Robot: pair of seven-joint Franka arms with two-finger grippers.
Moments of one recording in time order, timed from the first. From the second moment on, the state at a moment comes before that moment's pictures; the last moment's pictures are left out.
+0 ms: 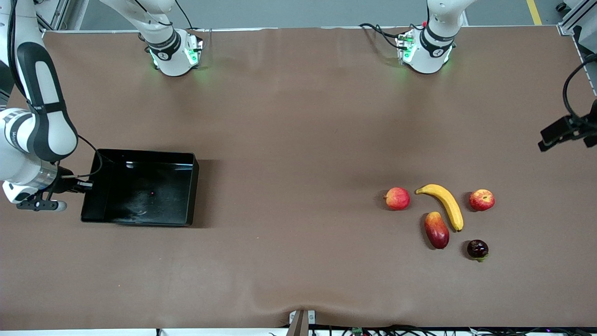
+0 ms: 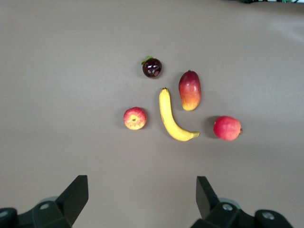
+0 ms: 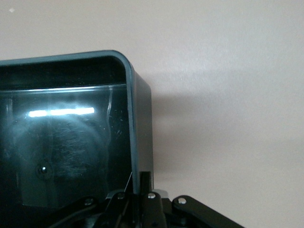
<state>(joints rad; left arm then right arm) 0.54 0.11 -0.59 -1.41 0.11 1.58 -0.10 -0.23 0.41 -0.05 -1.91 0.15 2.27 -0.31</state>
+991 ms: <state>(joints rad) 0.03 -0.04 -0.07 -1.50 0.10 1.47 -0.05 -0.12 0.36 -0.02 -1.62 0.10 1.93 -0.19</state>
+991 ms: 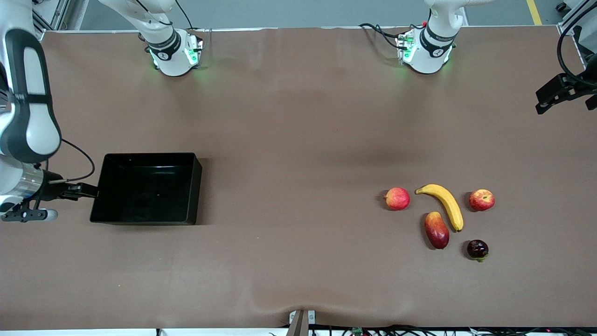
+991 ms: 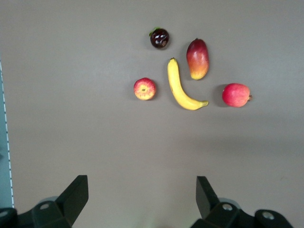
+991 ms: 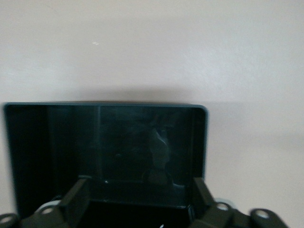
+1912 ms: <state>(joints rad) -0.07 -0.09 -0.02 -1.55 0.05 1.49 -0.04 -0.01 -0.02 -0.03 -1.57 0.02 1.45 0.06</state>
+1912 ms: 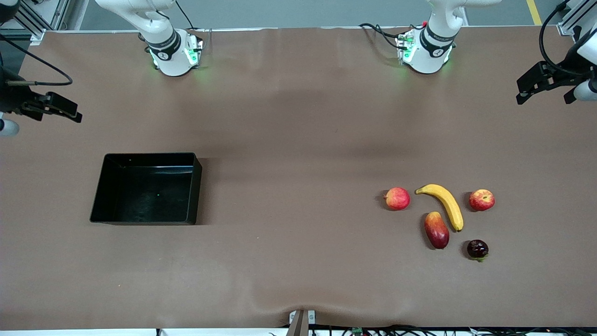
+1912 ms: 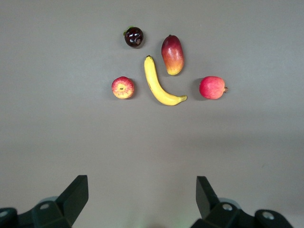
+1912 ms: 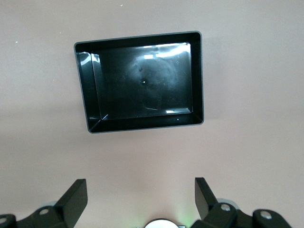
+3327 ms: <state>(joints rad) -0.06 -0.09 0.00 -1.54 0.05 1.47 -0.04 -0.02 0.00 -0.03 -1.54 0.02 1.50 0.03</state>
